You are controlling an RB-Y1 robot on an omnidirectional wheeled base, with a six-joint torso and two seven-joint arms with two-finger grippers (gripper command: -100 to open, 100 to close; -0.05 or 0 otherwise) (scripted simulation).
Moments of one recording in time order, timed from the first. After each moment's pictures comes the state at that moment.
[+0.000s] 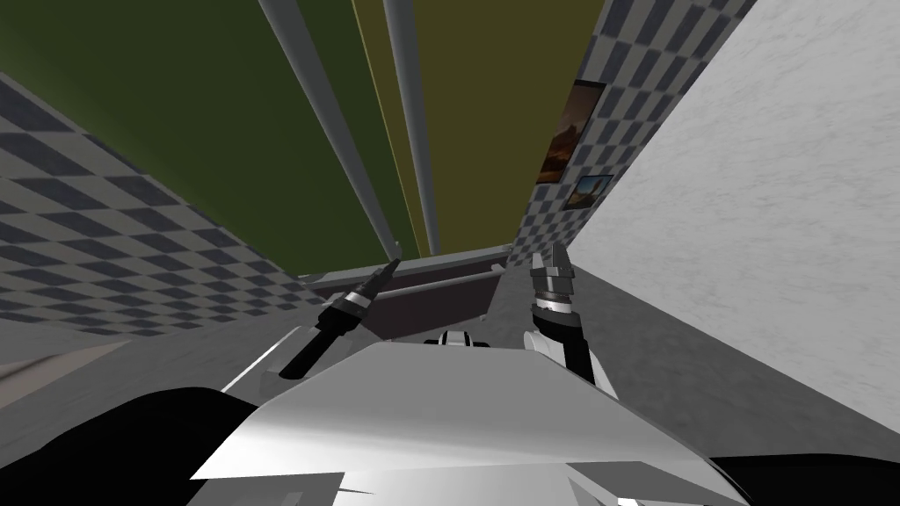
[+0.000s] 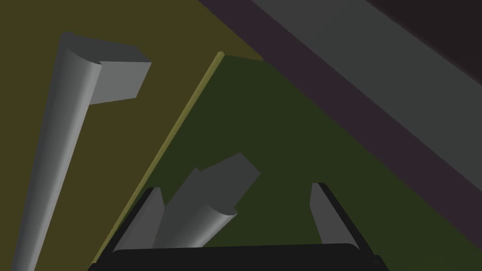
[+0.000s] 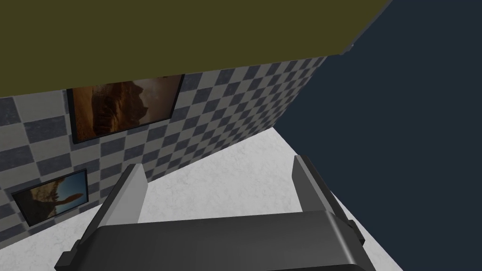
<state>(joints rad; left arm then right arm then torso) 0.64 0.68 0.08 -2.51 -0.27 0.08 -0.02 0.52 0.00 -0.01 -2.32 0.05 -0.48 0.05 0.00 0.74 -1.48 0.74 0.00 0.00</state>
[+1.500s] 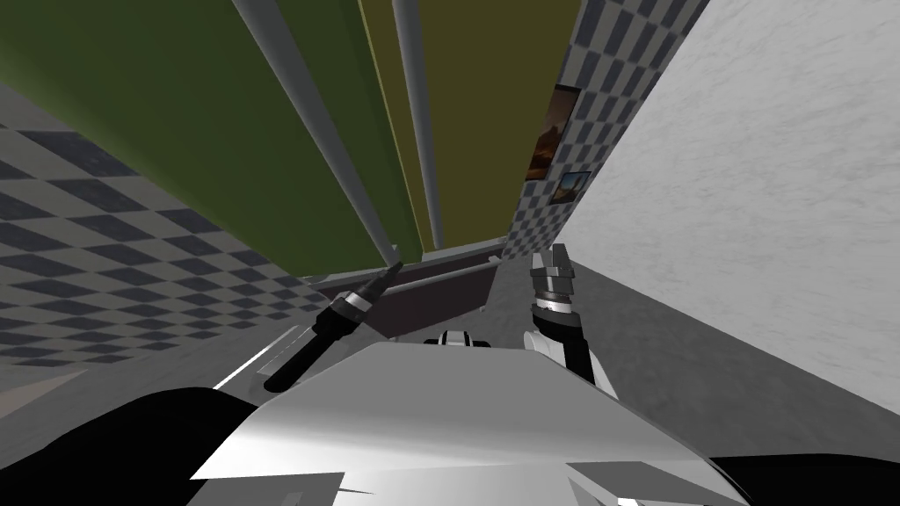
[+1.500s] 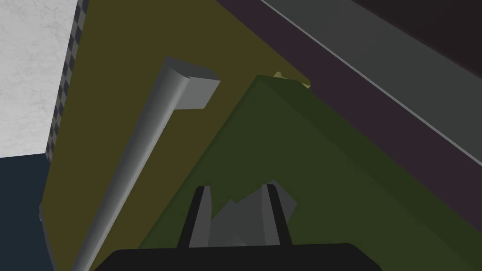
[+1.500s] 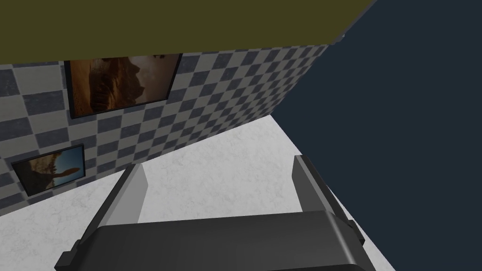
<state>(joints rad) 0.67 0.78 0.06 -2.56 -0.27 0.02 0.02 0.52 0.00 -0.01 -2.32 0.05 -0.48 0.05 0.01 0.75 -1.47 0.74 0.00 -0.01</state>
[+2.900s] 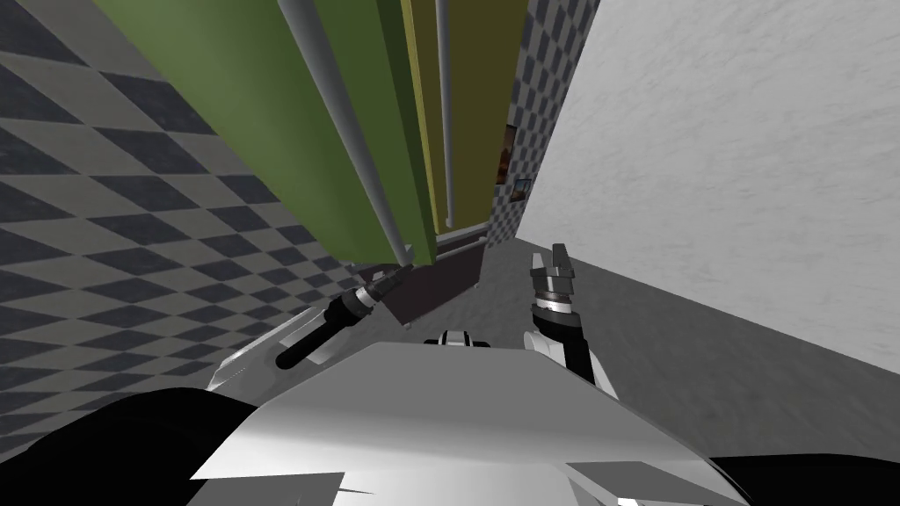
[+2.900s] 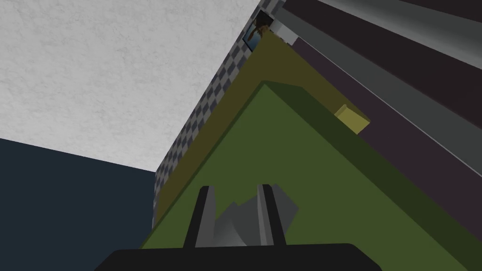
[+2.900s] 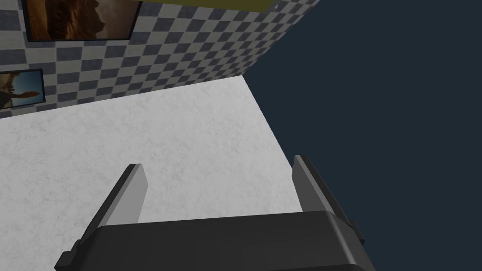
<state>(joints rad) 0.54 1.00 0.01 -2.45 -0.20 -0.16 0.13 0.52 0.00 -0.01 -2.32 0.05 -0.48 0.05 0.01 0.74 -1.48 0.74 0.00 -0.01</state>
